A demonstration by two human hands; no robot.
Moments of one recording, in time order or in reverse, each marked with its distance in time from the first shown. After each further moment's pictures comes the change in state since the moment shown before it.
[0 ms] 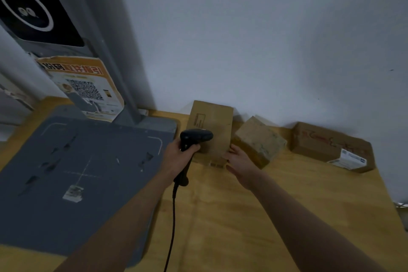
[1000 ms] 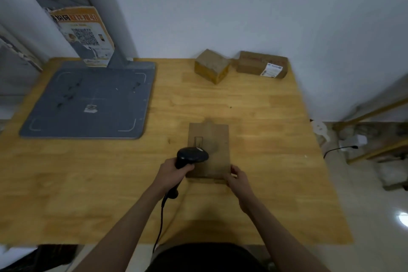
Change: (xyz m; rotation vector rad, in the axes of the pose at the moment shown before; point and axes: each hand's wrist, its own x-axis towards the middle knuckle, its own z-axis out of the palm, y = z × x) left_hand -0.412 -0.105 0.044 0.184 -0.223 -0.172; right_hand -0.338 0.326 -0.093 -0.084 0.130 0.008
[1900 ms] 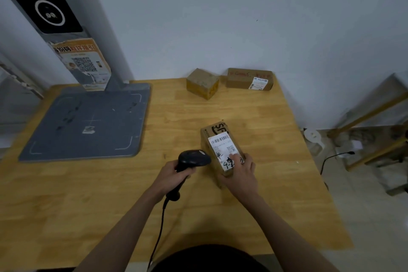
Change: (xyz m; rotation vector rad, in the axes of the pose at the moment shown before) left_hand -0.008 0.028 0.002 -0.053 -0.101 0.106; right_hand -0.007 -0.027 -0.029 -0.704 0.326 -0.380
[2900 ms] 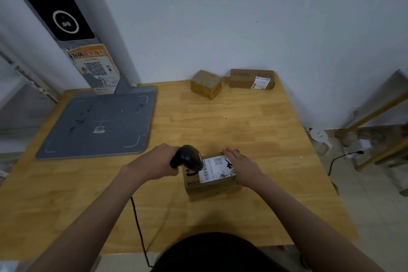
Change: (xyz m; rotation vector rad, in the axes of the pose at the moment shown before) left_hand -0.048 0.053 -0.049 1.009 -0.114 0.335; right_hand 0.010 0.002 -0.024 -0.391 -0.355 -0.305
